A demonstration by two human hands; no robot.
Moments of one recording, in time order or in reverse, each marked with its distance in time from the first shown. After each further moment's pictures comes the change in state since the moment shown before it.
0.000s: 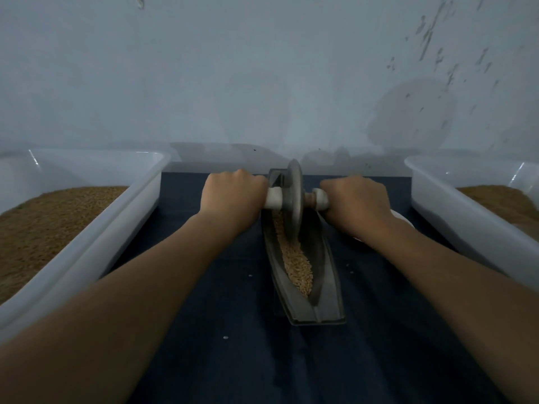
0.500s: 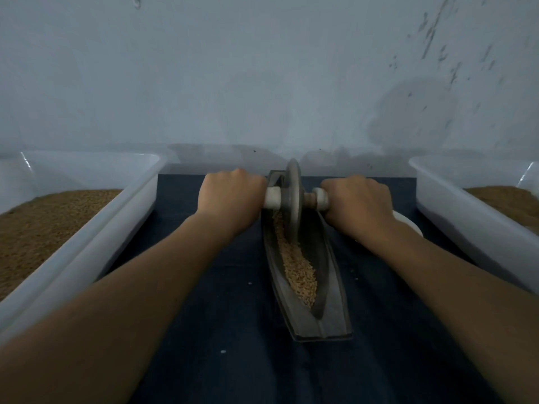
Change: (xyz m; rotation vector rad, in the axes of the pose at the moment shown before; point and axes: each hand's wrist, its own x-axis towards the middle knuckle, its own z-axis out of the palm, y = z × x) left_hand 0.006 -0.002 0.007 0.018 0.012 -0.003; right_hand 0.003 -0.003 0.005 -0.002 0.008 0.028
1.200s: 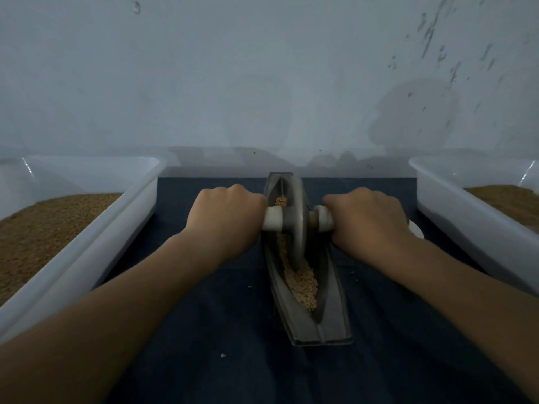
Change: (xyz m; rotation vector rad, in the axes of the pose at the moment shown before) left_hand -0.027 0.000 -0.012 -0.017 -0.052 0.064; right_hand -0.033 -0.002 -0.018 -0.025 -0.009 -0.087
